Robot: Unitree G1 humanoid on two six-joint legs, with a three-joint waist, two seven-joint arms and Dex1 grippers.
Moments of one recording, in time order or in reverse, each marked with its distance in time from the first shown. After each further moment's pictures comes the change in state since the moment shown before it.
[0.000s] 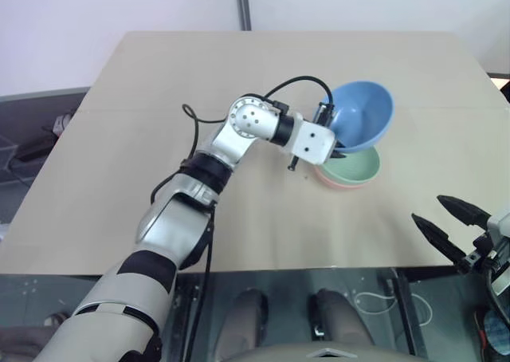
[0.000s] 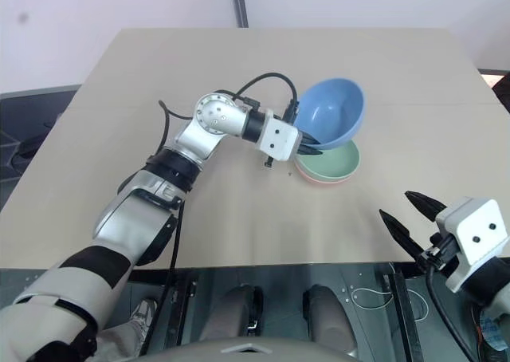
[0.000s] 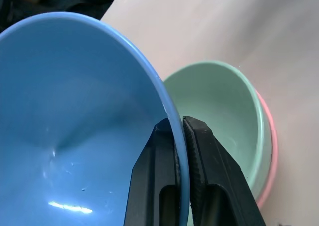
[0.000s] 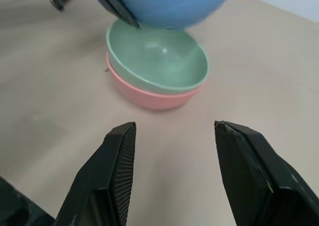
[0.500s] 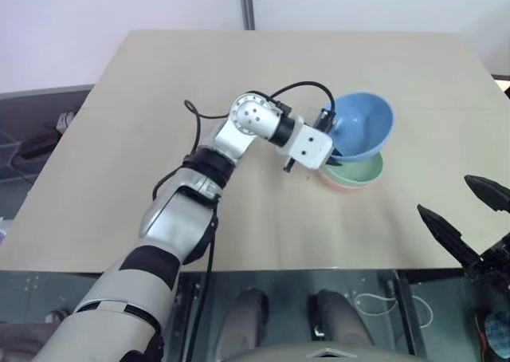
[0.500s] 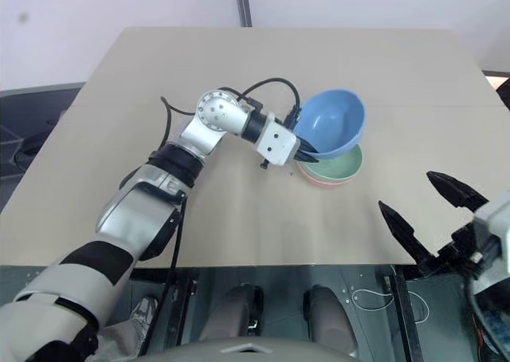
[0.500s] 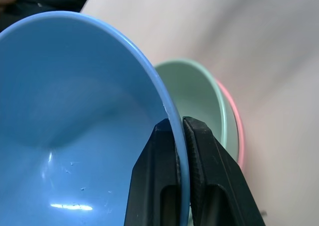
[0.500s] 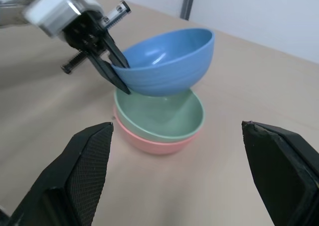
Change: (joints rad) left arm -0.042 -0.008 0.003 0.094 0.003 -0.058 -0.110; right arm 0.246 -0.115 -0.099 -0.007 0.222 -0.315 -0.117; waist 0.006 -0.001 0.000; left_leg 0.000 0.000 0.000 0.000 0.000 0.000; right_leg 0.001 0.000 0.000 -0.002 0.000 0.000
